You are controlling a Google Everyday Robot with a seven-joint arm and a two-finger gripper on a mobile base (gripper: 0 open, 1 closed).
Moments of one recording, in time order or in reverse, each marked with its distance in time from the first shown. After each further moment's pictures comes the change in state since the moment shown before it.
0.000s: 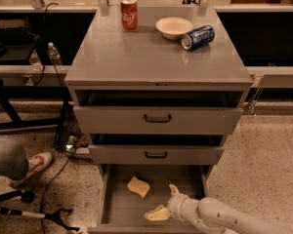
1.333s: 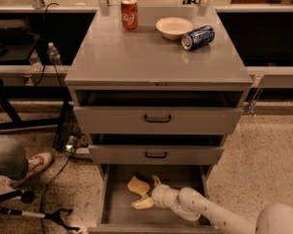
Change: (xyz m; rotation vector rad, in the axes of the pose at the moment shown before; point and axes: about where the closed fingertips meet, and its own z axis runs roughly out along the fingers) arm 0.011 -0.029 0.132 -0.067 -0.102 -0.094
